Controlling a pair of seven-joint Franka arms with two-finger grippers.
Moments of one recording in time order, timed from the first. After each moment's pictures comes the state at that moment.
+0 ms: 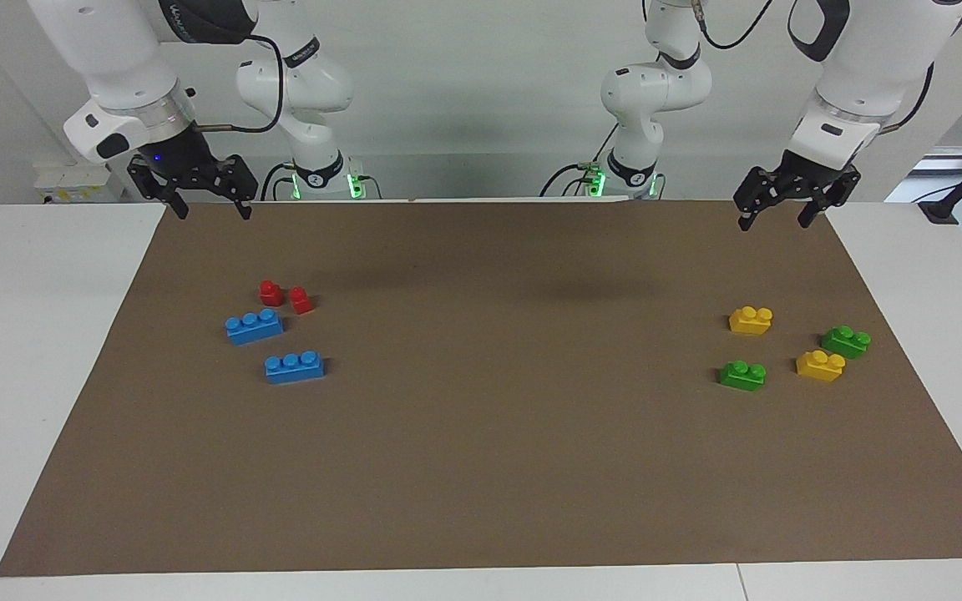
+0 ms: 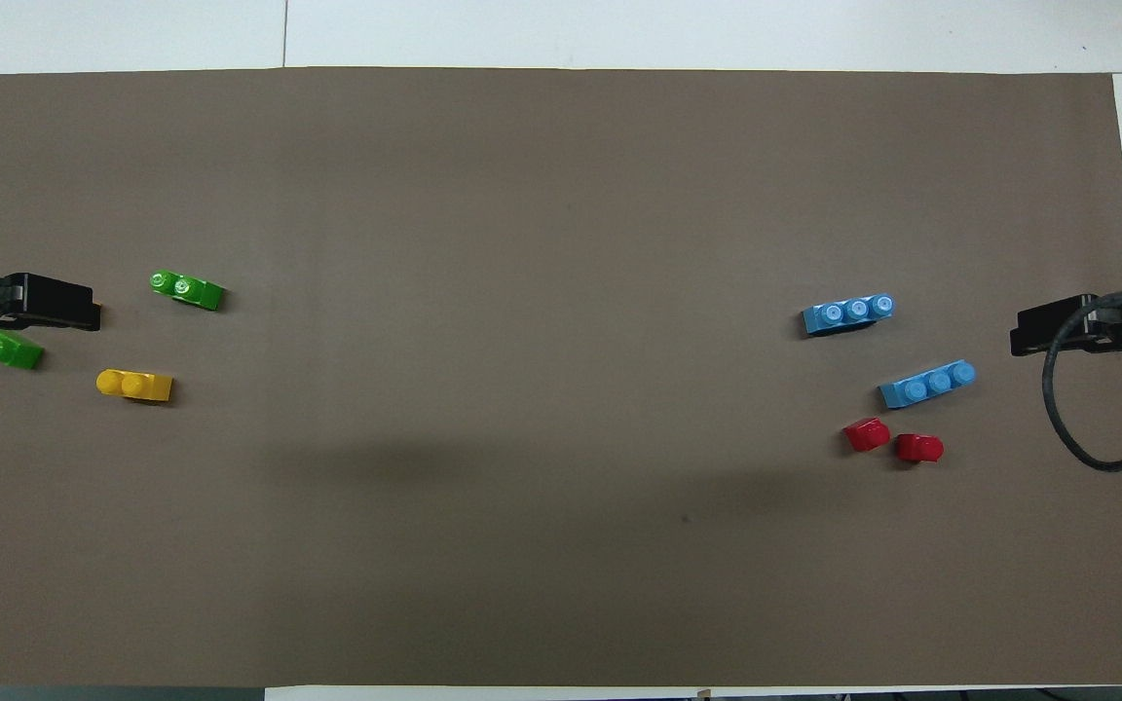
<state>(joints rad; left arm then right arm) 0.10 -0.09 -0.15 -1.69 0.00 1.64 -0.01 -0.09 -0.11 0.08 -1.72 0.02 1.57 0.11</state>
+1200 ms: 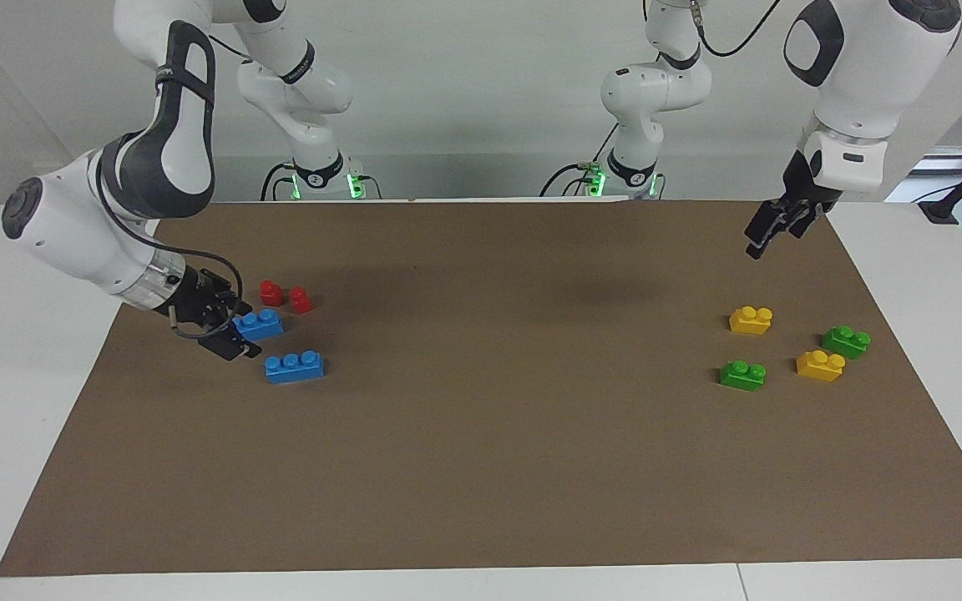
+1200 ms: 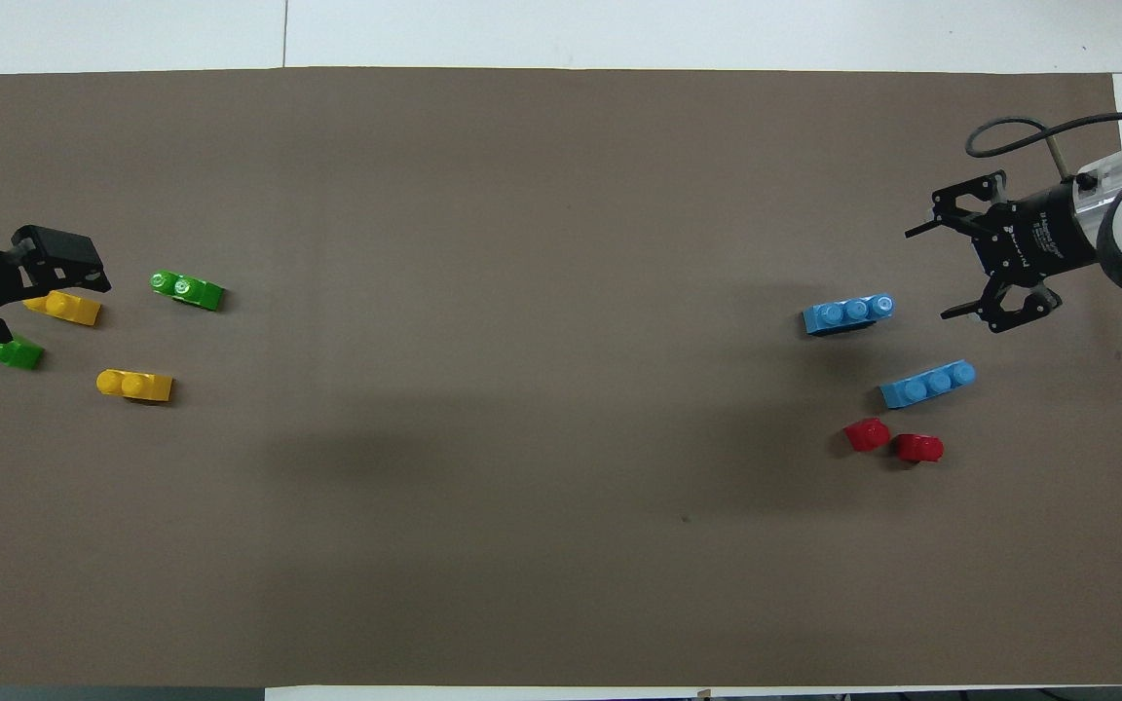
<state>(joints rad) 0.10 -0.06 -0.14 -1.77 0.00 1.78 -0.50 -0.21 0.29 0.06 -1.70 0.42 1.82 0.92</state>
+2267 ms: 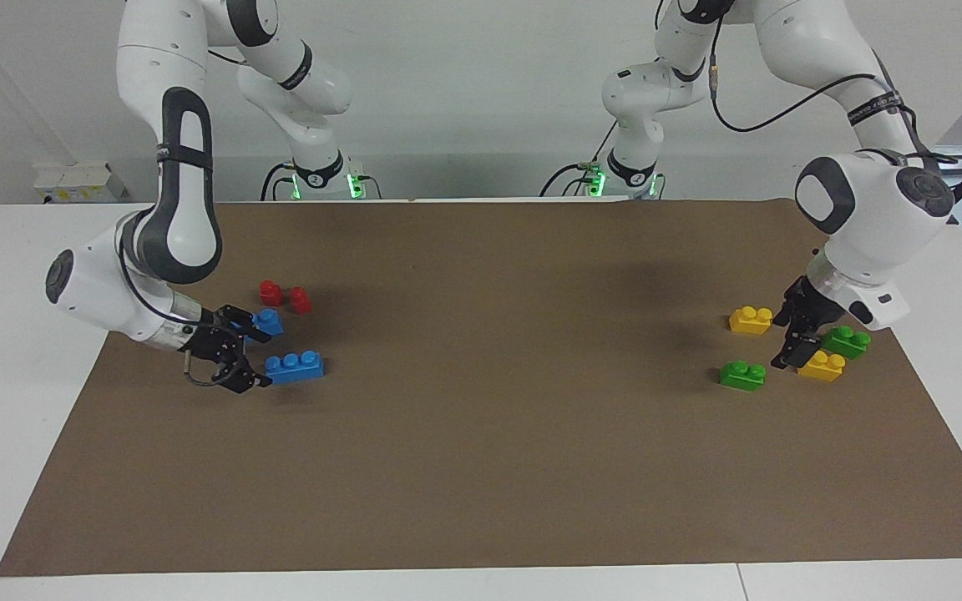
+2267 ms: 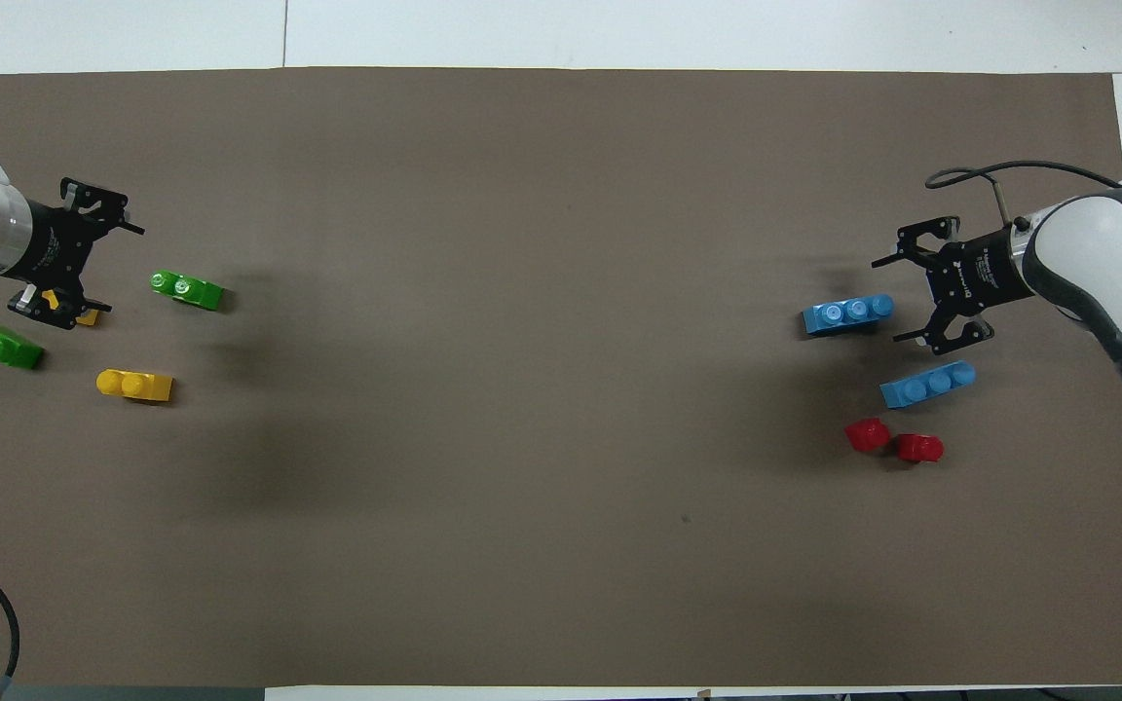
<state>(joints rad) 0.20 0.28 -0.13 -1.78 -0.03 2.10 -1.05 -0.22 0.39 0.07 -1.84 0.50 1.99 0.92</state>
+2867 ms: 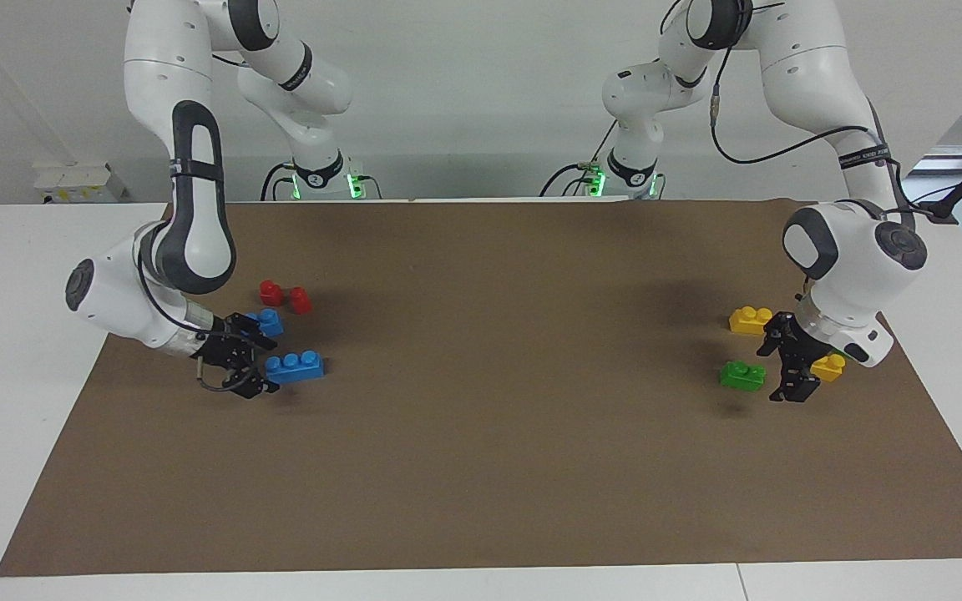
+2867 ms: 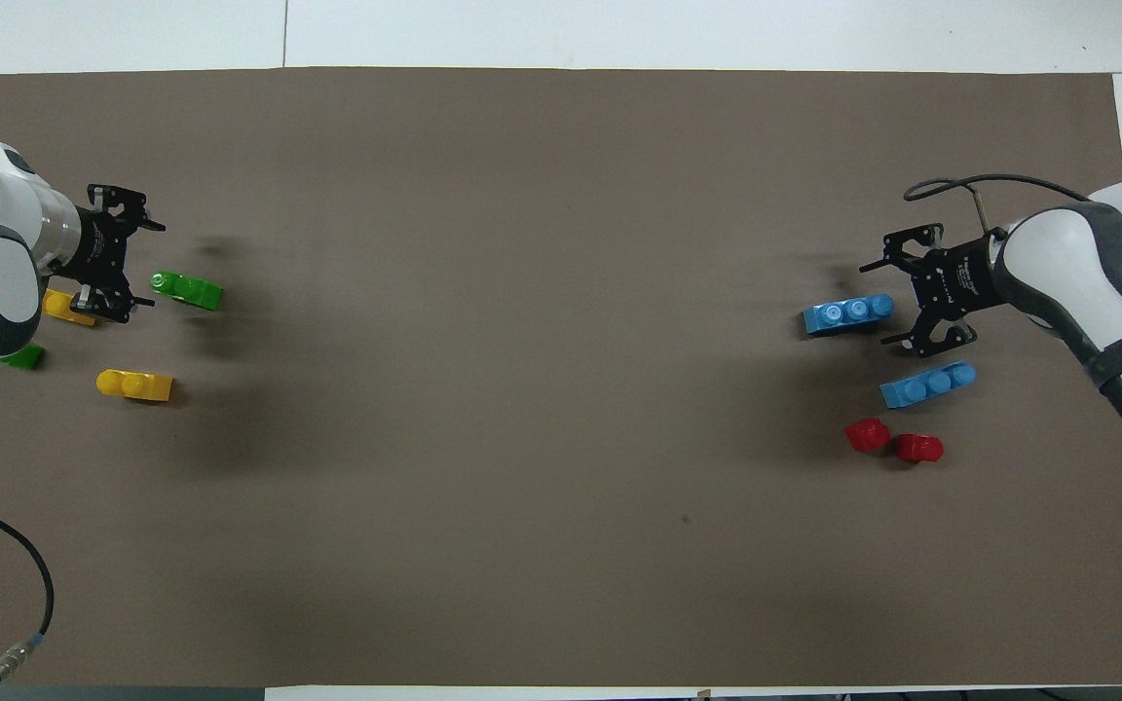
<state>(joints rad) 0.20 0.40 -0.13 -1.78 -0.03 2.24 -1.28 -0.21 0.41 0.07 -1.87 0.50 2.06 0.90</state>
